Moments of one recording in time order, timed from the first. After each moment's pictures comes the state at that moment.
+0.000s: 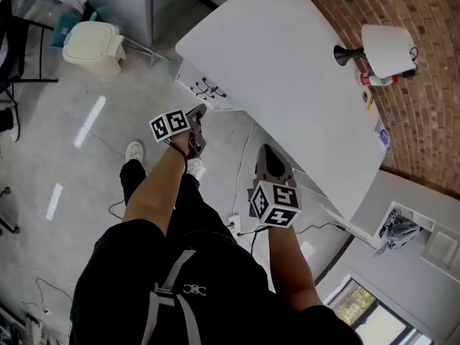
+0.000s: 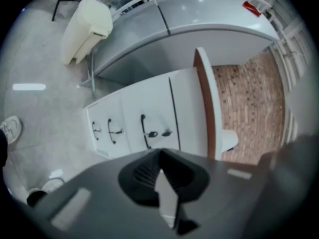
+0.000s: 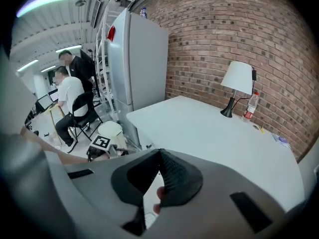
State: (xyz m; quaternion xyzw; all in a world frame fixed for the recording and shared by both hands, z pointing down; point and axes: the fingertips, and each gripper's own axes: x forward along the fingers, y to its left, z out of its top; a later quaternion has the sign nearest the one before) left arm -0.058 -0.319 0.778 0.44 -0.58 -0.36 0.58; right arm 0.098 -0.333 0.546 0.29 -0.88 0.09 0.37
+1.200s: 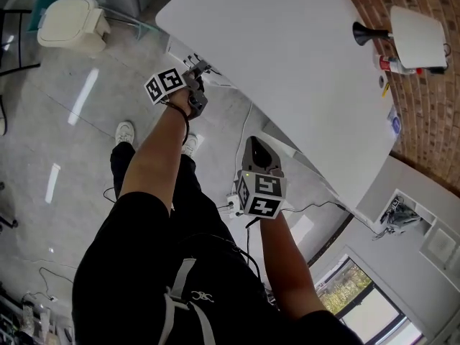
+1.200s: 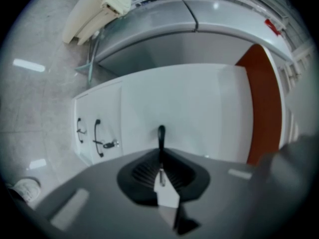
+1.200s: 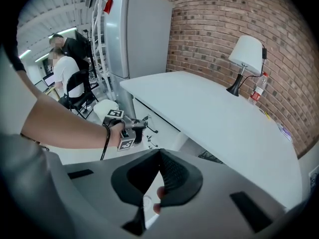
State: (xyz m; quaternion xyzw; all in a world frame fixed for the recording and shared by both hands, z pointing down) left arm -0.093 -0.395 0.857 0.41 -0.55 -0.44 0.57; right arm 0.116 -0.328 0.659 0.28 -0.83 0.10 0.46
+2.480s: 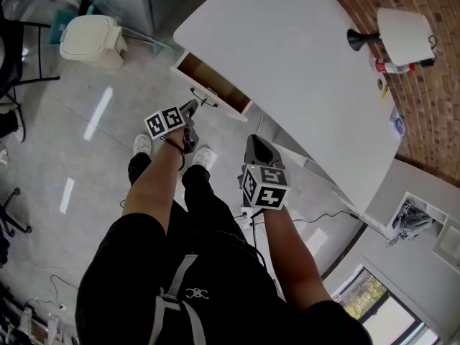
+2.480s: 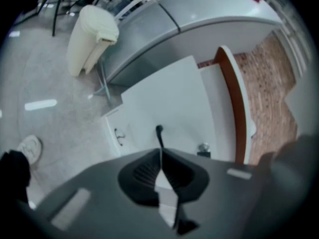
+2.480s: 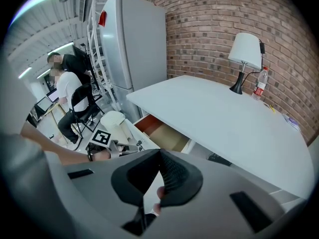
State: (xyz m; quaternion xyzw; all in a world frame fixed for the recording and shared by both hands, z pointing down) left arm -0.070 -0.277 0.854 0.42 -0.62 -0.29 0.59; right arm 0.086 -0.310 0.636 0.27 -0.85 0.15 0.43
